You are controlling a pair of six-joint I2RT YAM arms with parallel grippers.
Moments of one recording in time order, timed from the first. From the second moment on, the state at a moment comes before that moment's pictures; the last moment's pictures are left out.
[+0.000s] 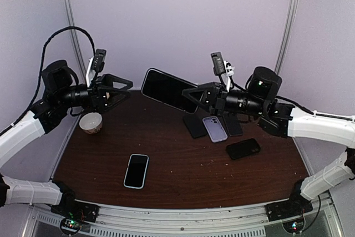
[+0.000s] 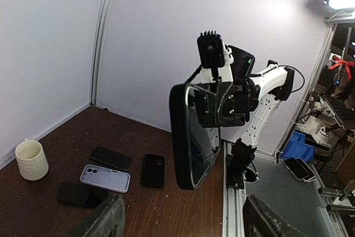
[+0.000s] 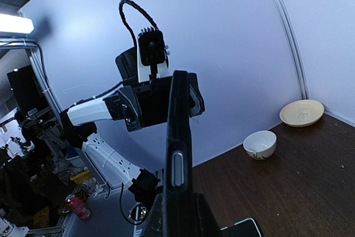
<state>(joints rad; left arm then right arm) -0.49 1.03 0.96 0.10 0.92 -0.27 0.88 1.36 1.02 0.54 -0.54 0.51</state>
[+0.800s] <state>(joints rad) -0.49 1.09 0.96 -0.01 0.88 -0.09 0.88 1.09 0.85 -0.04 -0.31 -0.25</state>
